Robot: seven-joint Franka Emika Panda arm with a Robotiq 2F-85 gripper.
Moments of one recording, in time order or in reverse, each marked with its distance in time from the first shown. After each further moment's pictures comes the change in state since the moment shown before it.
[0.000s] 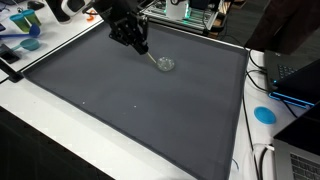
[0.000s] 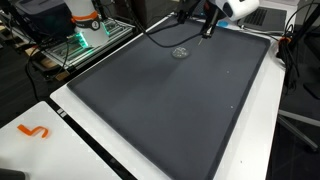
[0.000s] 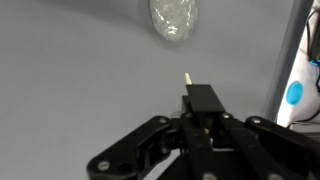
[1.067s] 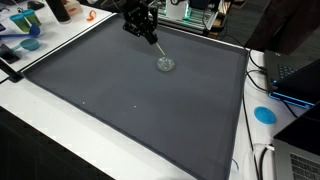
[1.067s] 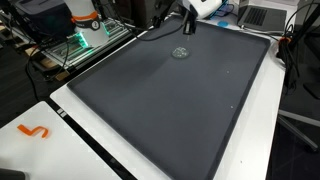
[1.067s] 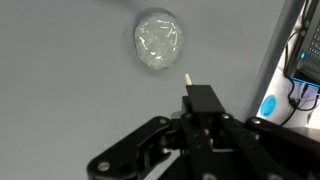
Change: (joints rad) arm -0.027 -0.227 -0.003 -0.378 0.181 0.181 -0.231
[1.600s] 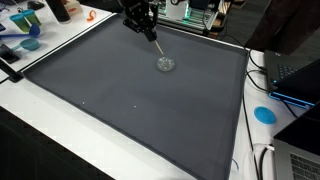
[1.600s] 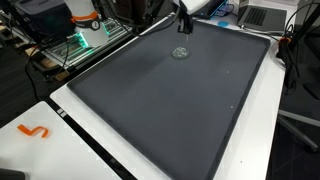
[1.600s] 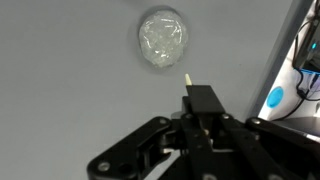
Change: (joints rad) arm 0.005 -0.086 -0.004 -0.121 0.050 0.119 -0.022
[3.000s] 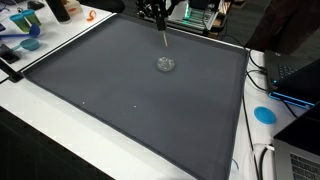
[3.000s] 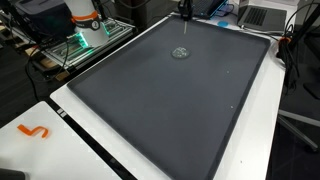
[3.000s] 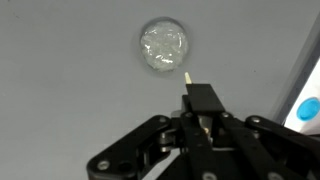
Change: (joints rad) arm 0.152 -0.160 0.001 -0.088 -0.307 0.085 0.396
